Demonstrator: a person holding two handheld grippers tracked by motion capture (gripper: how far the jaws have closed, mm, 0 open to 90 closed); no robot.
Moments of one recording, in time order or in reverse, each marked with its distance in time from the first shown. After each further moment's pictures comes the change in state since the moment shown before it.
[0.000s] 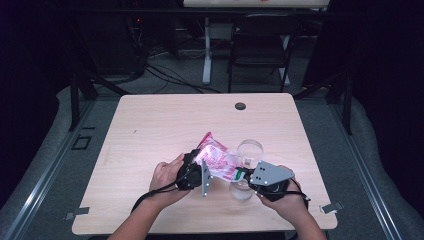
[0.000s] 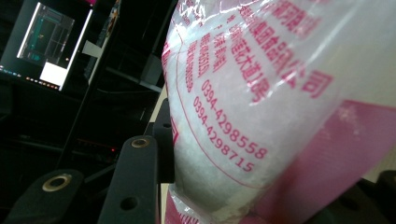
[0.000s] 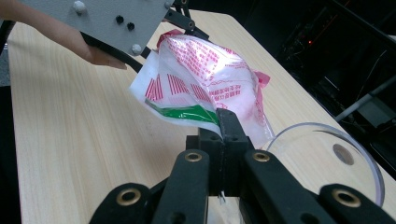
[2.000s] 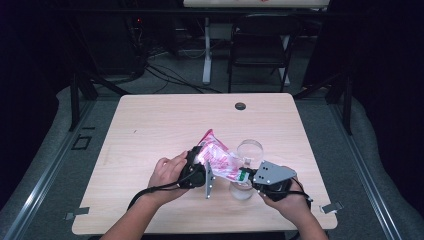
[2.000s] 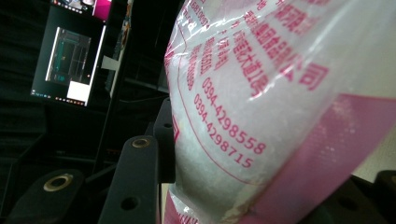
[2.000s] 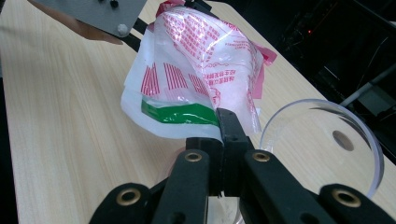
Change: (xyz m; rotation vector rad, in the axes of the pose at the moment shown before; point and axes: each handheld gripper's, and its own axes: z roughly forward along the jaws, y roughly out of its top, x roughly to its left) left arm 0.004 0.010 -0.003 0.014 0.050 0.146; right arm -0.005 -0.011 0.000 0.028 -0.007 0.023
